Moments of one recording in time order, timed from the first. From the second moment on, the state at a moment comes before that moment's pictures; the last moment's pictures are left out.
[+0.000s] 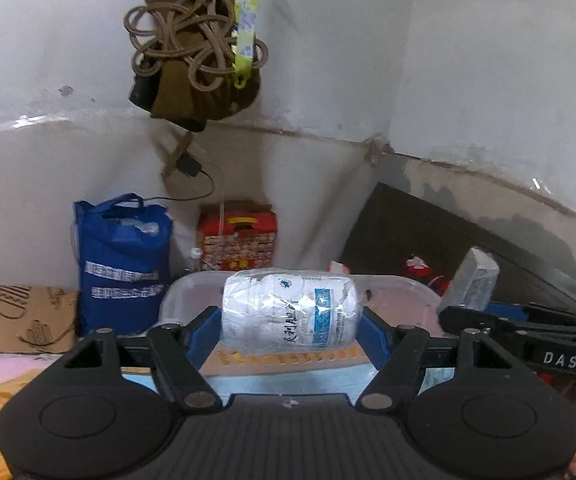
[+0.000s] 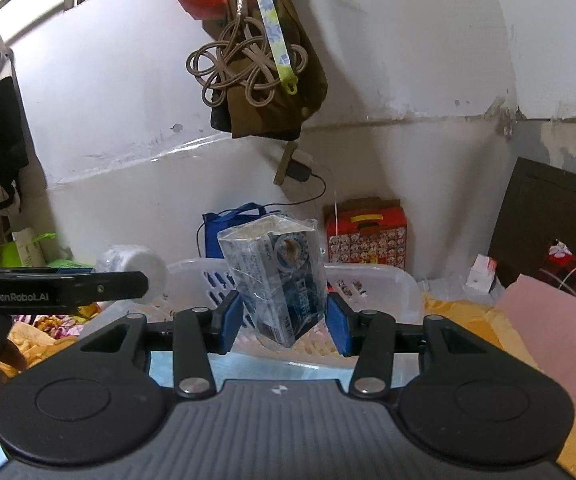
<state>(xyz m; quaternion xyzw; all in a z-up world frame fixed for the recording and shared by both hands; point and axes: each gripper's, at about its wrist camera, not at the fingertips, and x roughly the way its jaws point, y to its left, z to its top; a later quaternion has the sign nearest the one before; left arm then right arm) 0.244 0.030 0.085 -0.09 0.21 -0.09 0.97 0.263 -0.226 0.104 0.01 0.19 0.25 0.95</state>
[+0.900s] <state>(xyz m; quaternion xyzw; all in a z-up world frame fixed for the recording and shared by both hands) 0.050 0.041 -0.008 -0.12 0.16 -0.05 0.98 0.083 -0.299 0.011 0.07 0.17 0.19 0.96</state>
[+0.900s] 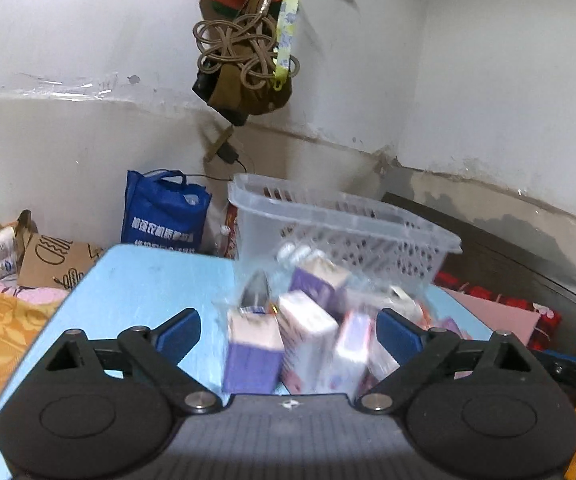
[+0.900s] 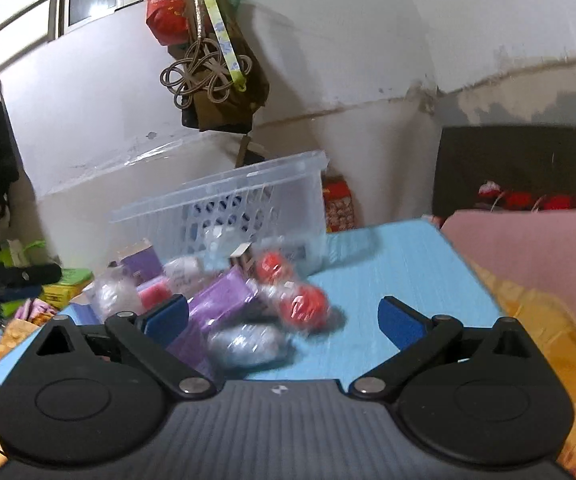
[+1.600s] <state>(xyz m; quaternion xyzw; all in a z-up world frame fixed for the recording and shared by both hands) 0.076 -0.030 -0.009 -0.05 0.19 -0.13 0.97 0.078 -0.247 -0.010 0.01 0.18 0.28 0.94</state>
